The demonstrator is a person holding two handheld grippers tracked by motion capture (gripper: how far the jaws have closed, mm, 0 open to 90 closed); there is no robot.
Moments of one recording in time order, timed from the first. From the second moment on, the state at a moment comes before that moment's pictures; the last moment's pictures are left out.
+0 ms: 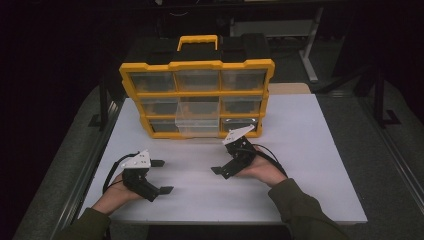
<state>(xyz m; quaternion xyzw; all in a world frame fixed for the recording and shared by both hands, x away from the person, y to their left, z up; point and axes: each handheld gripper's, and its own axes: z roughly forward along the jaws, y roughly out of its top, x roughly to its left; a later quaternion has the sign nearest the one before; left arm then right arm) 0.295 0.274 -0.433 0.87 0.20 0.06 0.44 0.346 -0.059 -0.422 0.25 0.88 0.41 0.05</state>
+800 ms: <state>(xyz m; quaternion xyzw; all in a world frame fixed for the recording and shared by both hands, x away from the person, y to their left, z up) 0.293 0.272 -0.433 0.87 0.20 0.06 0.44 0.347 -0.059 -0.435 0.25 0.89 0.39 0.04</state>
